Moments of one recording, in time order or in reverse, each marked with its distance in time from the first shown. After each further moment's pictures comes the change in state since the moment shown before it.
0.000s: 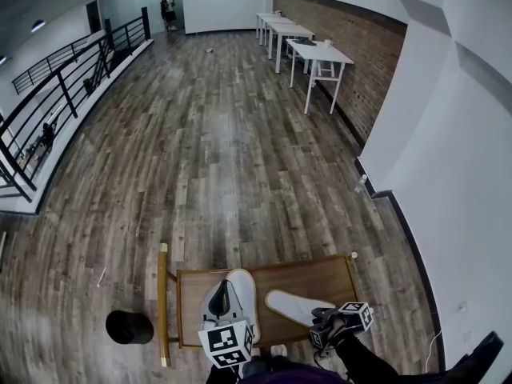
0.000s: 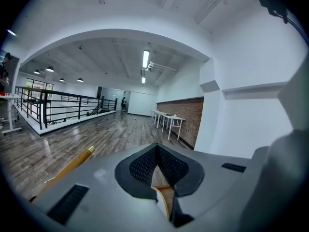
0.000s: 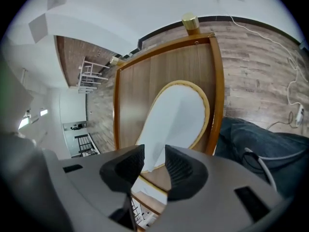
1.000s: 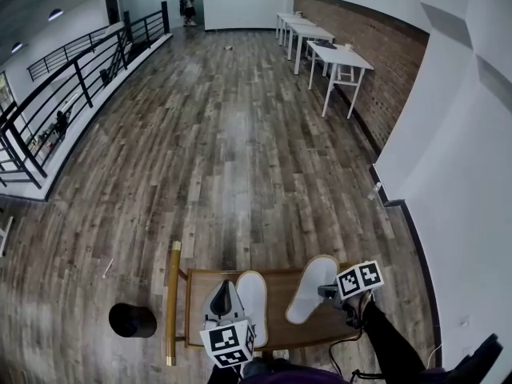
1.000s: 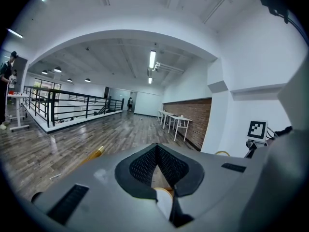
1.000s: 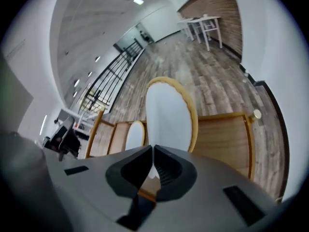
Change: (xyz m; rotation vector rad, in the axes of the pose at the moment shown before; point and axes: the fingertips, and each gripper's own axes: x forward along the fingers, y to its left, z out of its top) left arm 0.002 0.038 0.000 -0.037 -0.004 0.074; right arm -0.012 0.158 -0.043 -1.384 0.348 -0.037
